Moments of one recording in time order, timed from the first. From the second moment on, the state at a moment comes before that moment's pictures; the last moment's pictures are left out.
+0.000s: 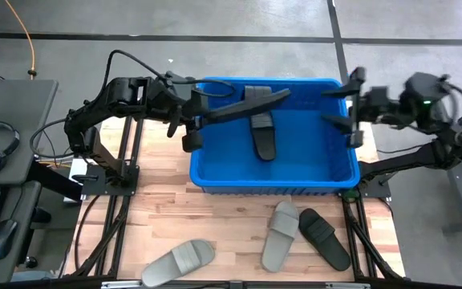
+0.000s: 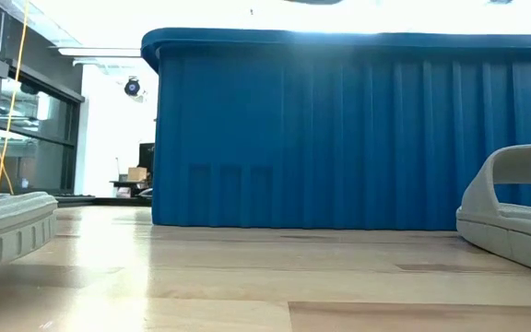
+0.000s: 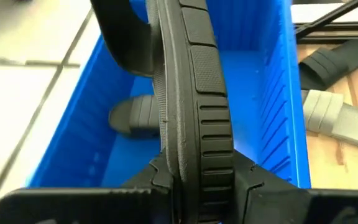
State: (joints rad) left arm 0.19 1.62 2.21 -1.31 -0.20 0.06; right arm -0.07 0.91 1.56 -0.59 0.02 -0.25
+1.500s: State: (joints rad) left arm 0.10 1.83 2.36 -1.57 -0.46 -0.46; right arm -0.07 0.89 1.56 -0.73 0.15 -0.20
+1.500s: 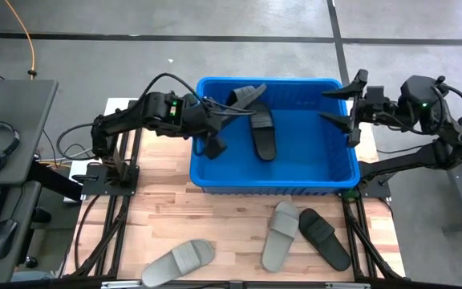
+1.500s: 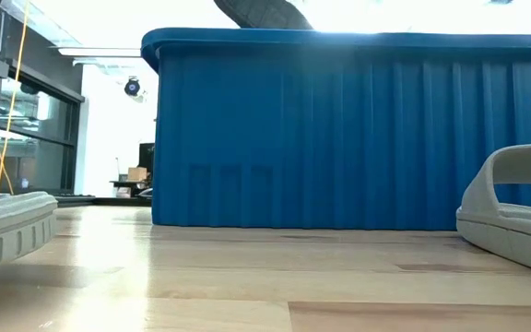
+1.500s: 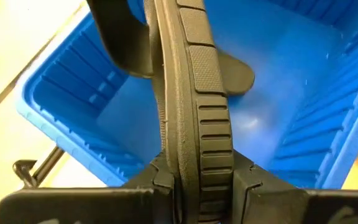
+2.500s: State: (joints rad) left arm 0.10 1.86 2.35 -1.57 -0.48 -0.50; right arm -0.07 0.89 1.56 -0.75 0.17 -0.19
